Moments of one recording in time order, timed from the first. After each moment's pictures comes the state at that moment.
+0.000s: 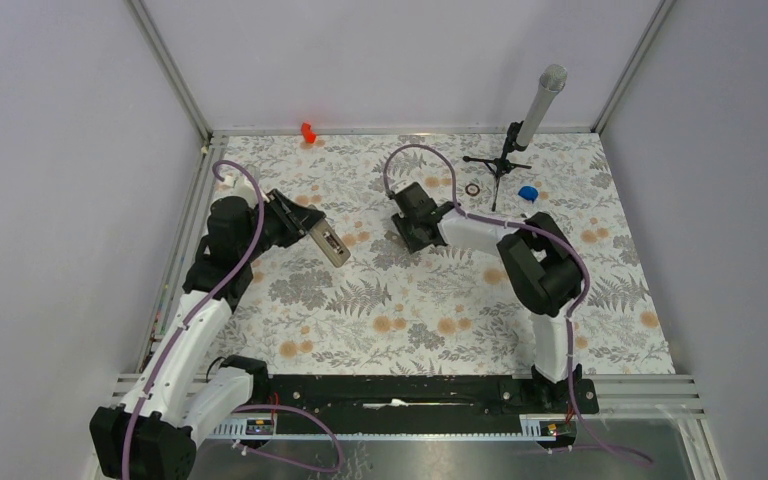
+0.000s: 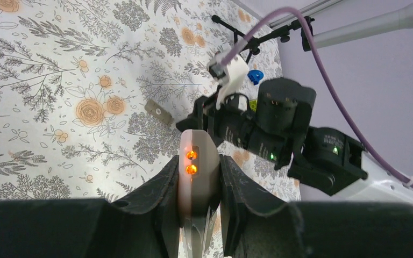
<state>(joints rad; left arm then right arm) -0.20 0.90 0.77 -0.20 0.33 -0.79 0.67 2.04 1.36 -0.33 0.19 0.08</state>
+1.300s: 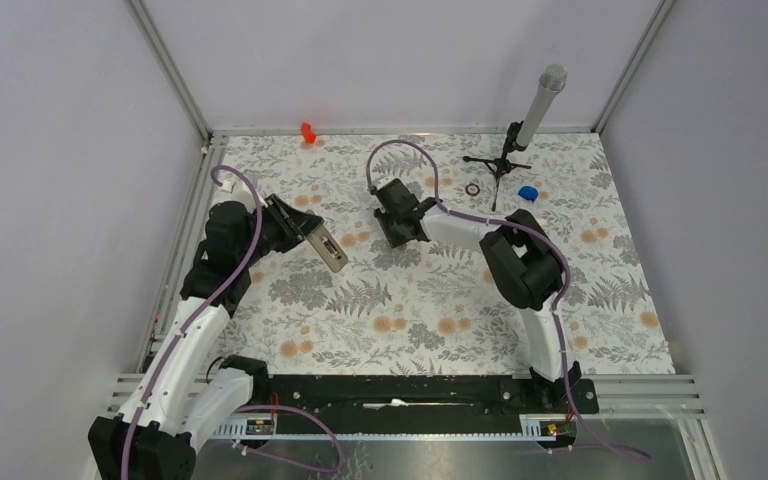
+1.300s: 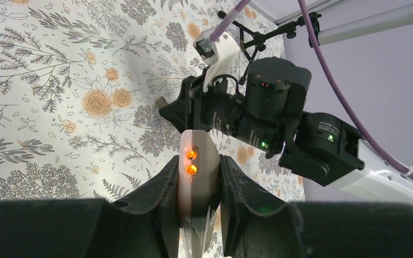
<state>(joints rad) -0.20 0.86 0.76 -0.23 0.32 -0.78 0.72 2.14 1.49 -0.35 0.13 0.12</state>
